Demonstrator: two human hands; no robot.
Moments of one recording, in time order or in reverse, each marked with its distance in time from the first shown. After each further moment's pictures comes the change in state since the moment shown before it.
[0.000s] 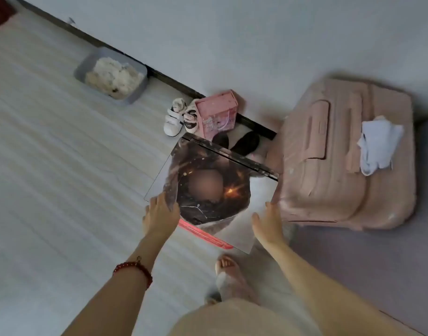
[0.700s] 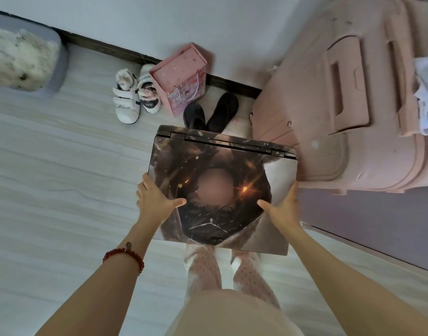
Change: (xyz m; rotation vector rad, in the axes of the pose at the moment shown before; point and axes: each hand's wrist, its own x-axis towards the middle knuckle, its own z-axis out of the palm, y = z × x) left_hand 0.192 -0.027 0.043 0.042 -0.199 0.070; right_hand 0.073 0.003 0.068 0.159 0.199 0.463
